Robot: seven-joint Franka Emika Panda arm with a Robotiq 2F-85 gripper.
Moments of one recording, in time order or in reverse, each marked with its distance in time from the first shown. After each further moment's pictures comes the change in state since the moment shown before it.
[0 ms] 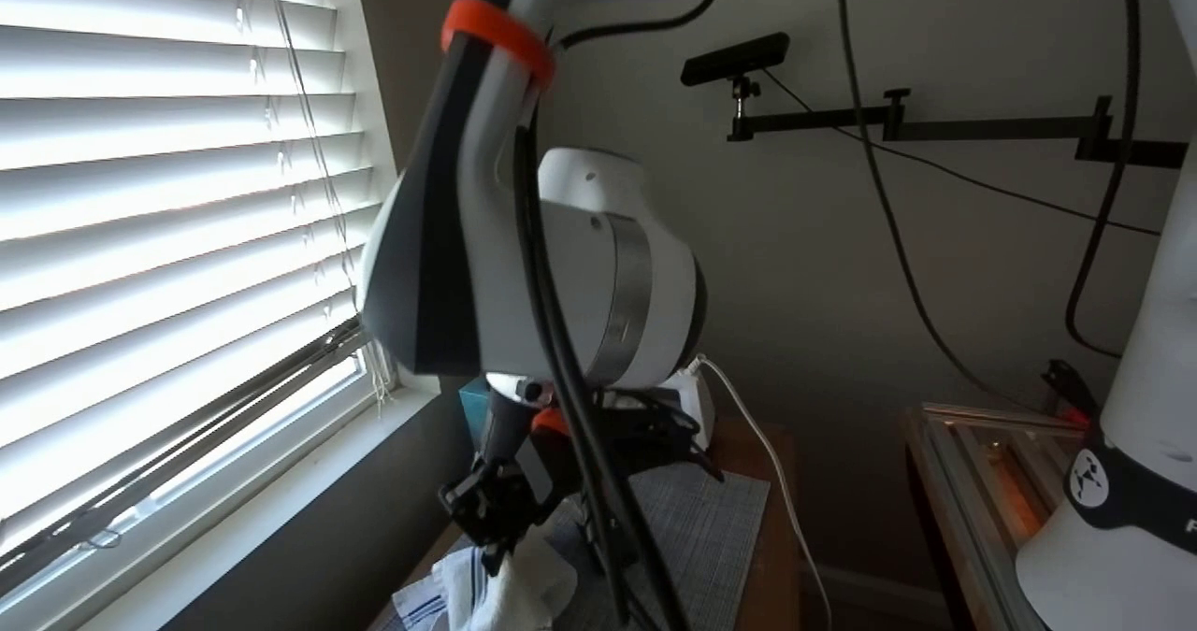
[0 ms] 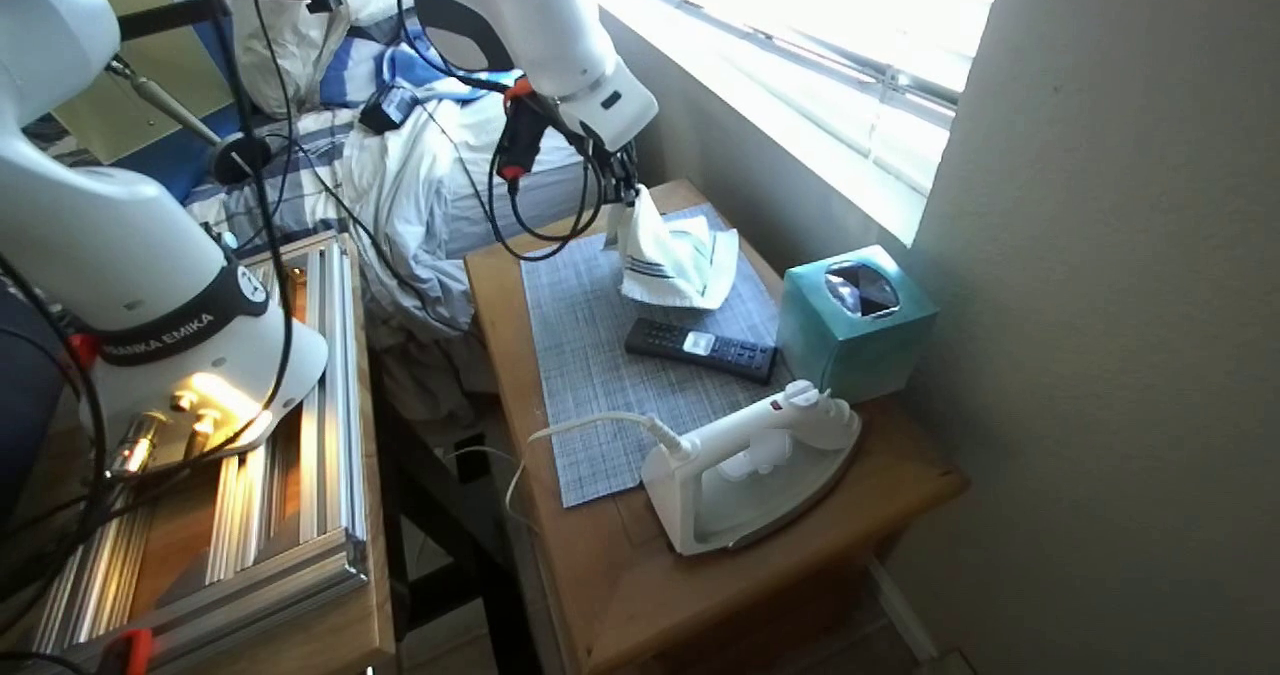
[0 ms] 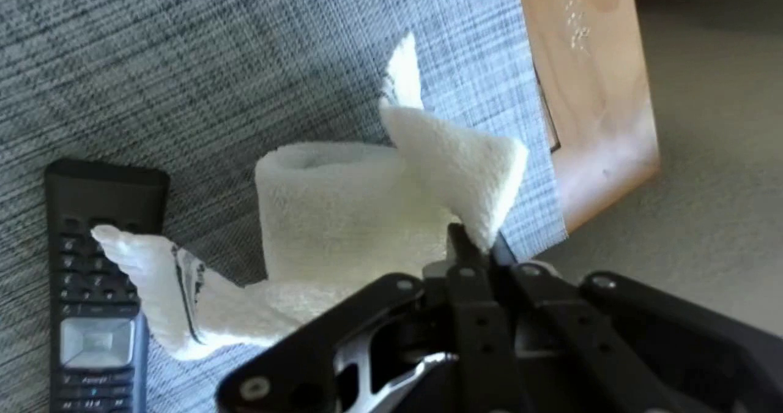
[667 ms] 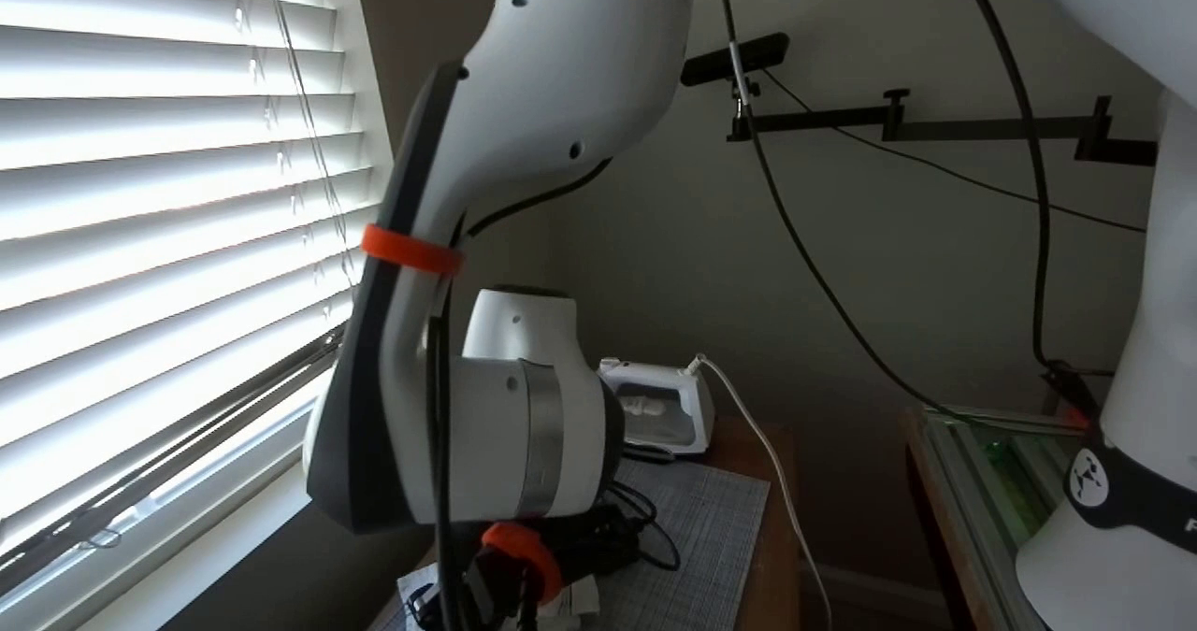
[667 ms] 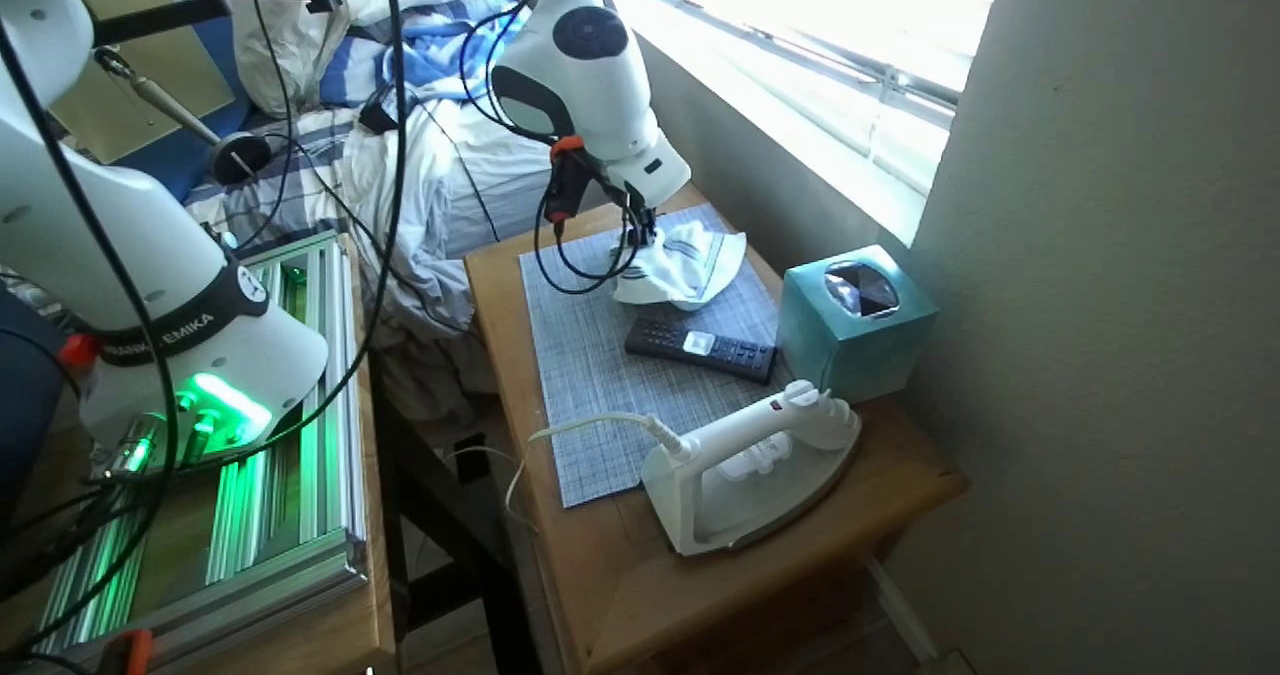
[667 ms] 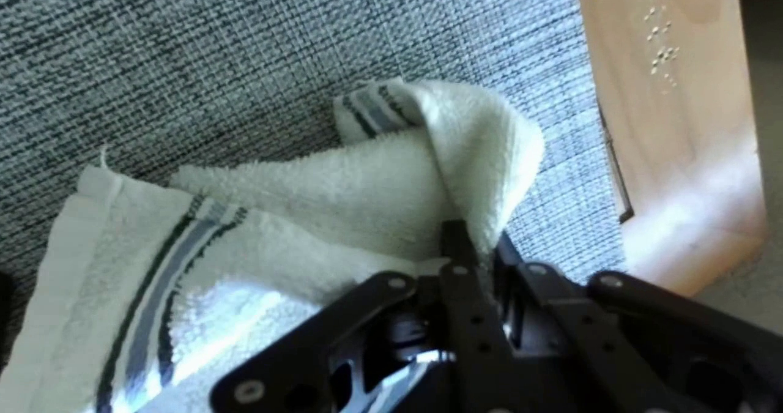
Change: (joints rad) arm 0.260 0.300 -0.249 0.257 -0.055 -0.026 0.031
